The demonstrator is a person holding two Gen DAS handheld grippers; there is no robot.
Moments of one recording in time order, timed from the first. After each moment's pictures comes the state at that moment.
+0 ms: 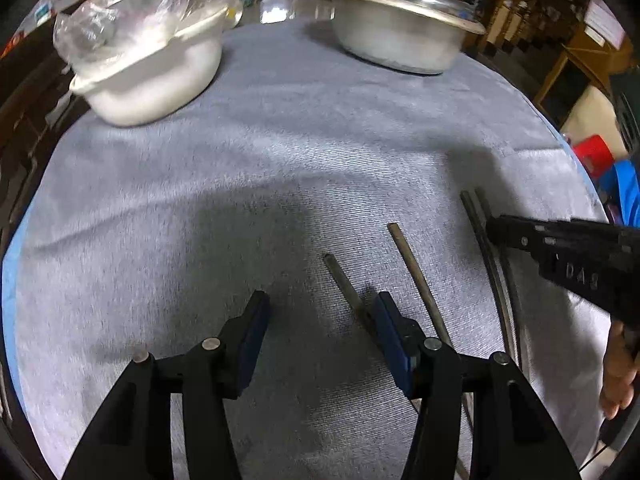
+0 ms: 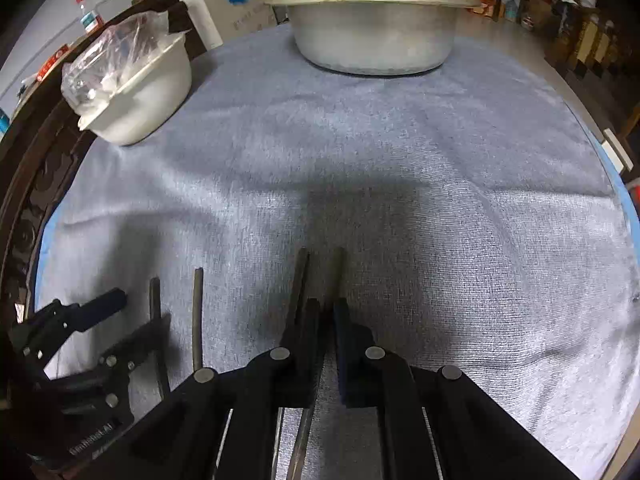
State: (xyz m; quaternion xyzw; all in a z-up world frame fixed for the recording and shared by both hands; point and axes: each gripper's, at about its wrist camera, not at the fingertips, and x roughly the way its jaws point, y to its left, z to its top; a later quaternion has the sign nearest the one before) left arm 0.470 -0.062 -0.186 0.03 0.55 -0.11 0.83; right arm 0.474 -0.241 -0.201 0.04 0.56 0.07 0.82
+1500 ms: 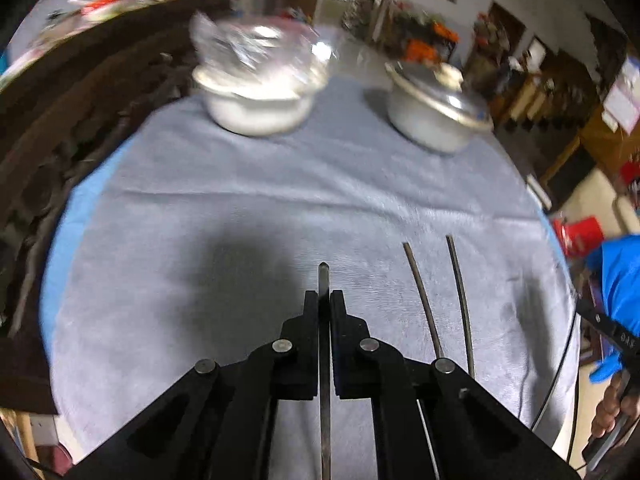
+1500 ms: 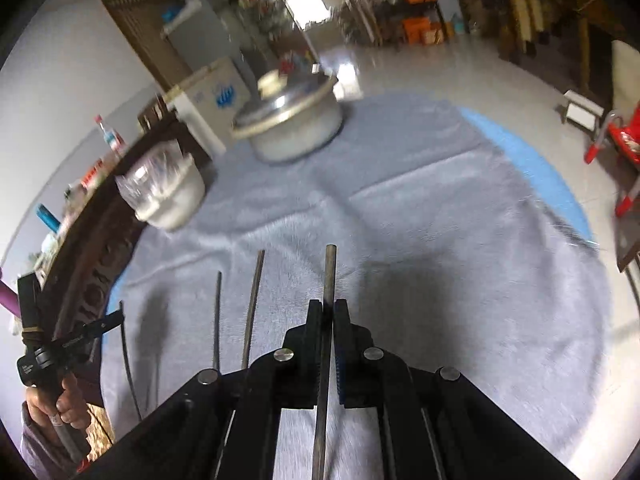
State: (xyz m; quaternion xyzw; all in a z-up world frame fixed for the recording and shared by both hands) left arm 0.390 0.019 -0.111 -0.08 0.47 -0.06 0.88; right arm 0.310 -0.376 -0.125 0.19 0.41 0.06 0.89
